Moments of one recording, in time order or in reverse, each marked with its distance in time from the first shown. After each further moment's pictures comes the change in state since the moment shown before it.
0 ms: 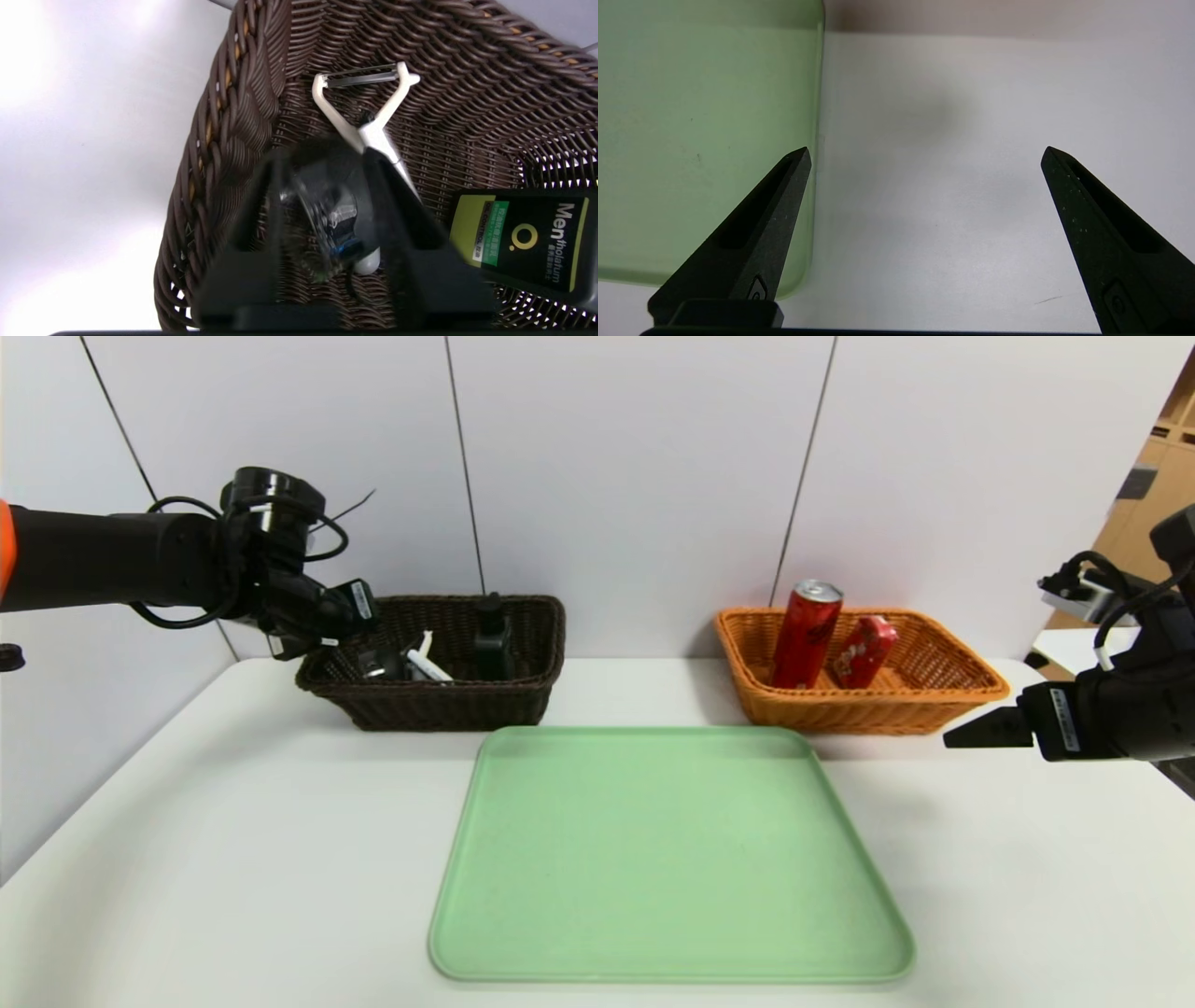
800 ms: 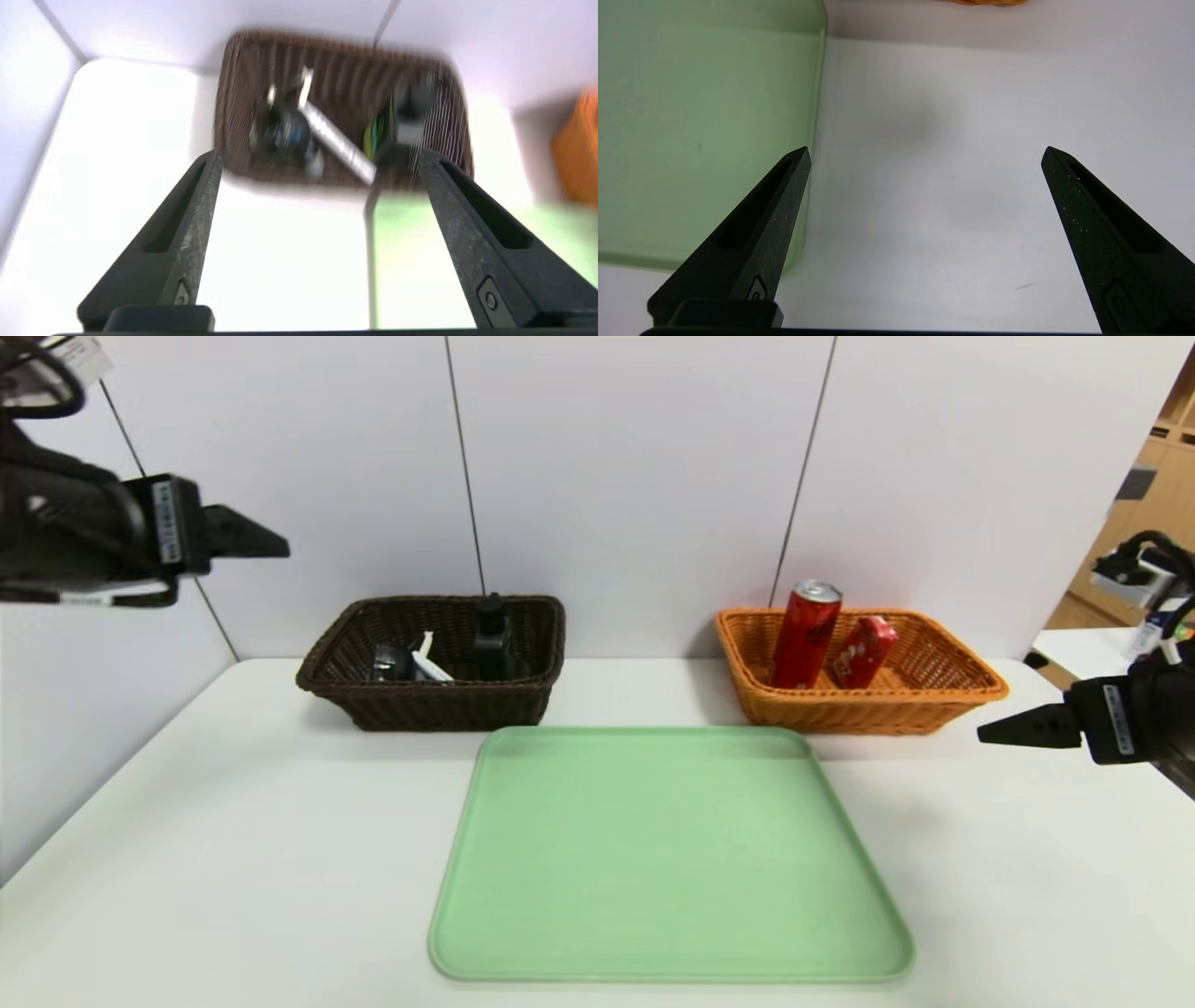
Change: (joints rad) left arm -0.119 -0.639 0.255 0.150 0.050 0.243; right arm -0.013 -0.099 0.020 0.005 -0.009 -0.059
